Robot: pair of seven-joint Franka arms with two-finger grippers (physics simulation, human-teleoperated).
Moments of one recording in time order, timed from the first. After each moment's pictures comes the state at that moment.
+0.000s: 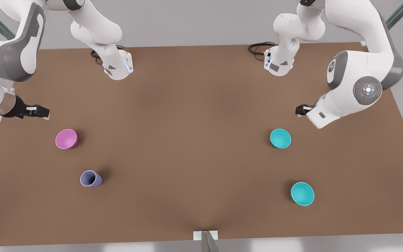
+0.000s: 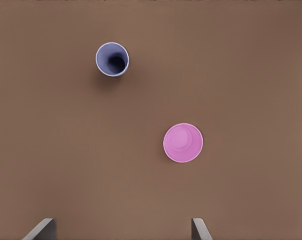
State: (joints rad) left arm -0.32 0.18 0.16 -1.47 -0.01 1.40 0.00; right arm -0.16 0.13 0.06 -1.38 -0.09 1.37 -0.08
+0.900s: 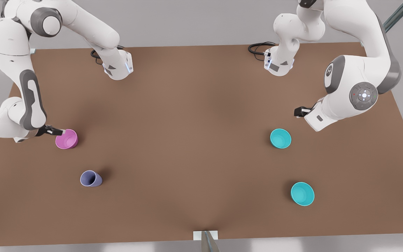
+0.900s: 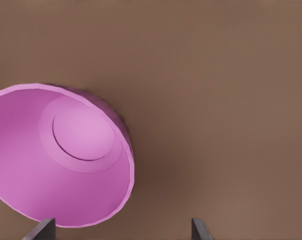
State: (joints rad) left arm -0.32 0.20 0.16 -1.47 -0.01 1.39 -0.01; right arm -0.59 0.44 0.06 -1.99 -0.01 2.05 -0.18
